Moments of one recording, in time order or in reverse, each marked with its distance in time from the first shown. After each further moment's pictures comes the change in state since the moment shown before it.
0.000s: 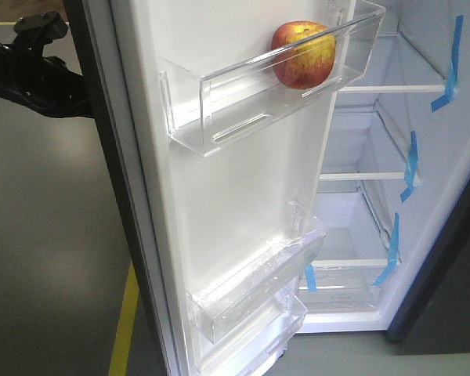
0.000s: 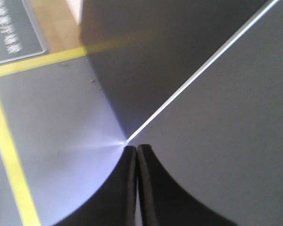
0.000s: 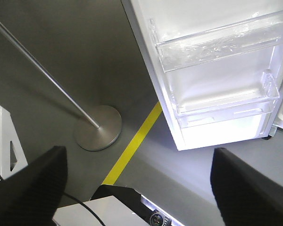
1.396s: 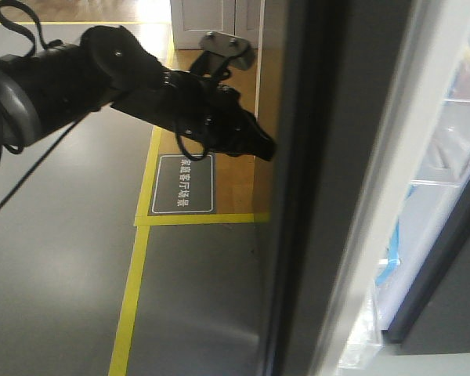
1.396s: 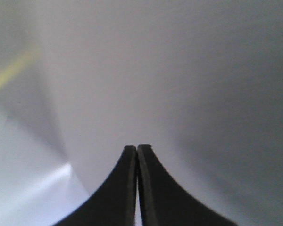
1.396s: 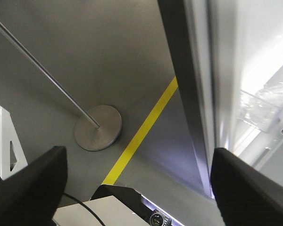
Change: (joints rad) left arm -0.510 0.000 0.000 -0.044 -0.113 0.142; right arm 0.000 0.000 0.000 0.000 0.000 0.000
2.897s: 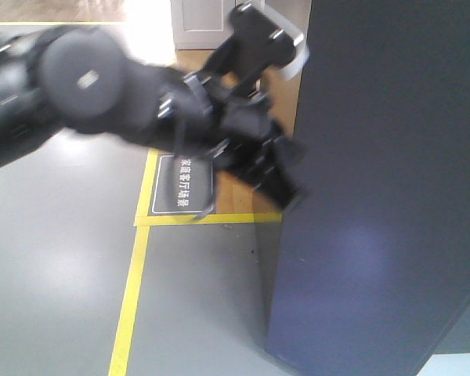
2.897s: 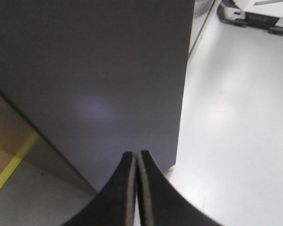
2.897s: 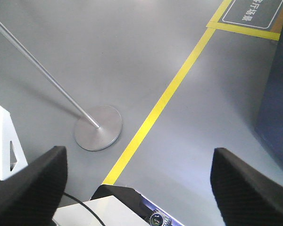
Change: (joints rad) left arm -0.227 -0.326 0.246 0.328 -0.142 -0.134; right arm 0.000 0.000 0.000 0.000 0.000 0.000
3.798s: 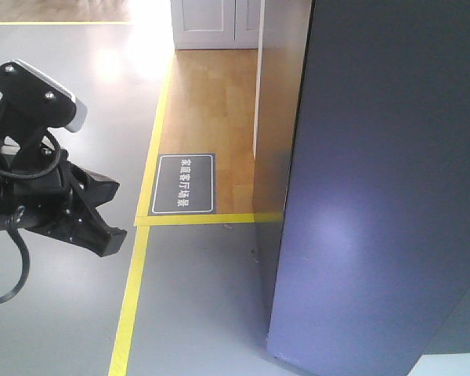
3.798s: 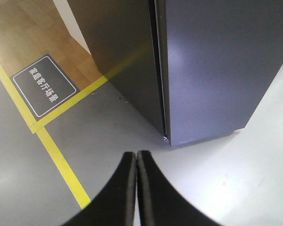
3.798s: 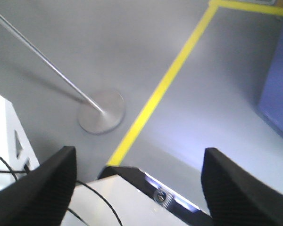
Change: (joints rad) left arm 0.198 -0.421 0.483 0.400 -0.023 -0.426; right arm 0.000 0.093 -0.061 -0.026 0.060 0.035
